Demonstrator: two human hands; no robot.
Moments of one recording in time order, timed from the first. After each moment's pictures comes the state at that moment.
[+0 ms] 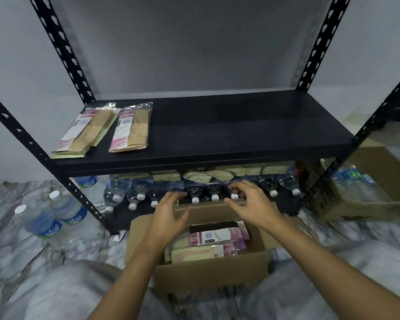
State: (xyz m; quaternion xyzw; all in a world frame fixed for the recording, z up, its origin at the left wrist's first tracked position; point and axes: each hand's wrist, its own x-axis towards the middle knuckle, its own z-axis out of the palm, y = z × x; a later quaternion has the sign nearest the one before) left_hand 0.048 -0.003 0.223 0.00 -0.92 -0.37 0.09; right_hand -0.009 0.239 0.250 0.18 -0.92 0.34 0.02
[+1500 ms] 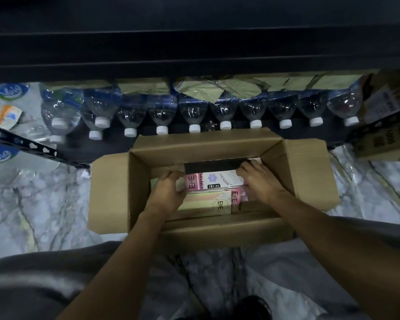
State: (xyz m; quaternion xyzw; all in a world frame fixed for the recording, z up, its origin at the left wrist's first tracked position) left_hand -0.009 -0.018 -0.023 0.12 -0.91 -0.34 -0.18; right_hand -0.081 0.250 -0.022 0.30 -0.93 -0.01 -0.20
